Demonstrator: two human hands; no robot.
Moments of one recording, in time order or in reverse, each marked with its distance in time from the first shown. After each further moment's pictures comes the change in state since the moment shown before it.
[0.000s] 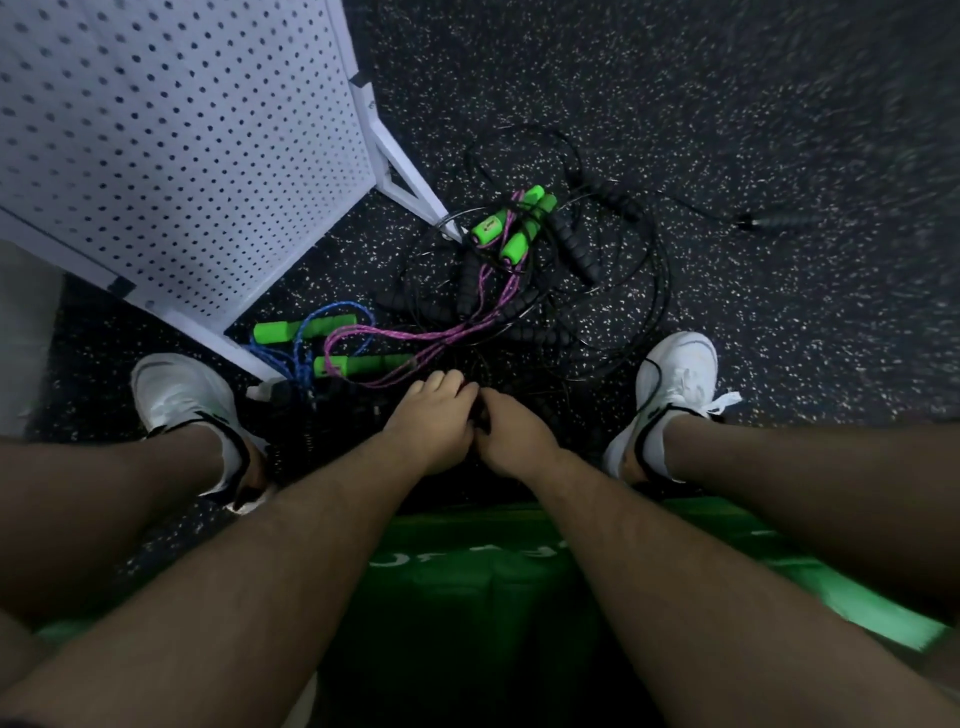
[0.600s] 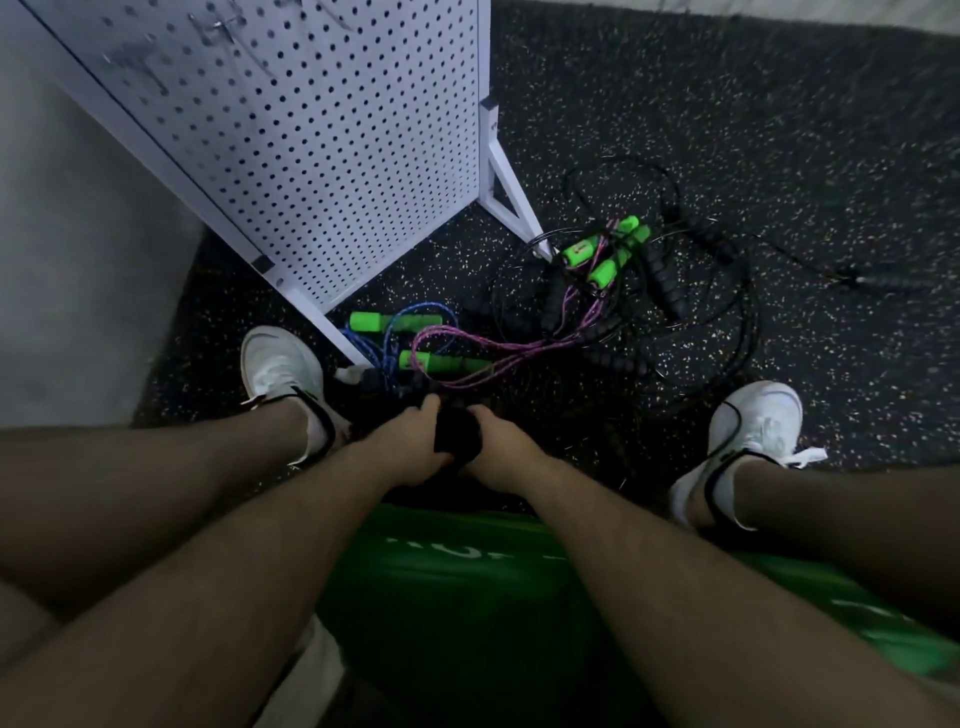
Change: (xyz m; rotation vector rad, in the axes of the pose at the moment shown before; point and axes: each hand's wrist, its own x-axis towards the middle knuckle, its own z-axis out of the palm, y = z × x) left_hand -0.072 -0.086 -0.007 -0.468 -0.241 -0.423; right_hand 0.008 -0.087 0.041 -0.047 -0.261 0.000
